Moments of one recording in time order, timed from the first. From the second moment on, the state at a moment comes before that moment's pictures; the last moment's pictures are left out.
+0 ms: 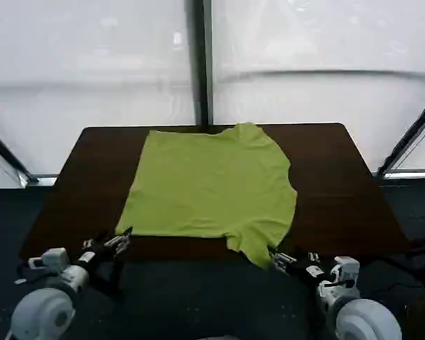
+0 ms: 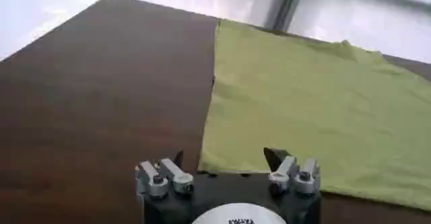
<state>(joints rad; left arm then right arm) 1.69 -1.08 -0.71 -2.15 -0.80 0.50 -0.17 -1.70 1.14 0.53 2.32 0.77 -0.66 0.26</state>
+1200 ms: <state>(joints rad) 1.75 -1.11 -0.72 -2.18 -0.80 0.48 -0.18 -1.75 1.11 0.53 2.34 0.77 -0.65 0.26</state>
